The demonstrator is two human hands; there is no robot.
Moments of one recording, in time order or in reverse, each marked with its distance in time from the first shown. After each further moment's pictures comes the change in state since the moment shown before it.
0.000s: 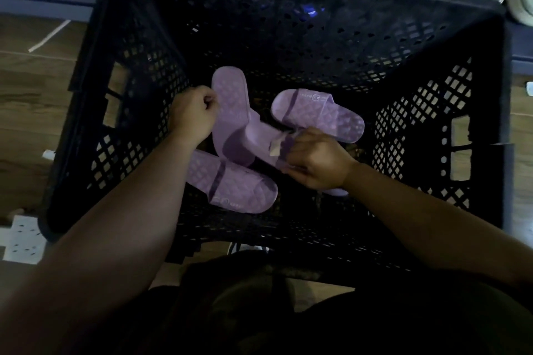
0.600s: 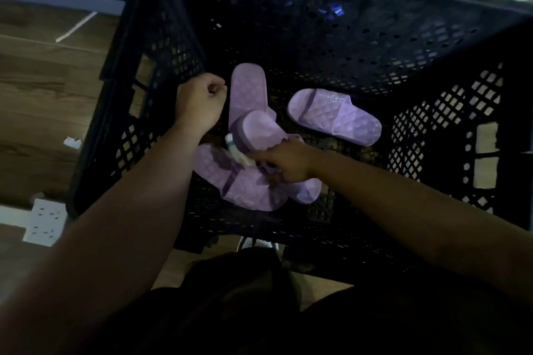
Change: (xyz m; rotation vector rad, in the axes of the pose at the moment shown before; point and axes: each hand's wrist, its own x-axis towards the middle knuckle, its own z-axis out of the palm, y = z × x) left_hand 0.002 -0.002 -0.023 -0.120 0.068 -0.119; right_hand 0.068 -0.016 0.038 0.221 -0.626 0.171
